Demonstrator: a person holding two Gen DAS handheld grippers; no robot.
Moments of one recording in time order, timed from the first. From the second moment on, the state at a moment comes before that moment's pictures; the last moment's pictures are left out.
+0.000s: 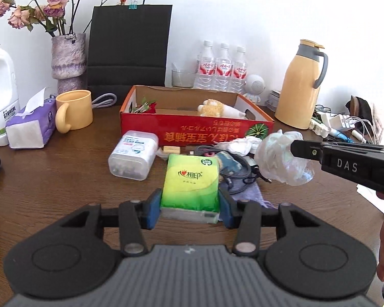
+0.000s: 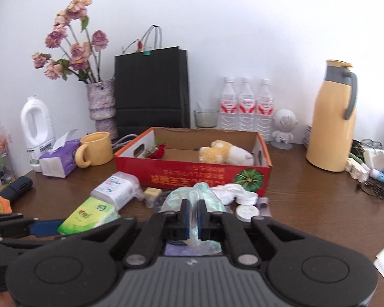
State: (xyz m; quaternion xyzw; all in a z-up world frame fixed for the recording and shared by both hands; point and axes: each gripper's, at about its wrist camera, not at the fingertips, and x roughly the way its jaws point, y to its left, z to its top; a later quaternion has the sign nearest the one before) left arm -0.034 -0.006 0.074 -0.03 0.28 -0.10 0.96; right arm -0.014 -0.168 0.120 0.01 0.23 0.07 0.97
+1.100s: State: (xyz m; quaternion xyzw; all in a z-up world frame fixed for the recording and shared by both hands) left arm -0.133 -0.002 0.057 -0.04 0.22 -0.07 0.97; right arm -0.131 -0.178 0.077 0.03 0.25 0.07 0.97
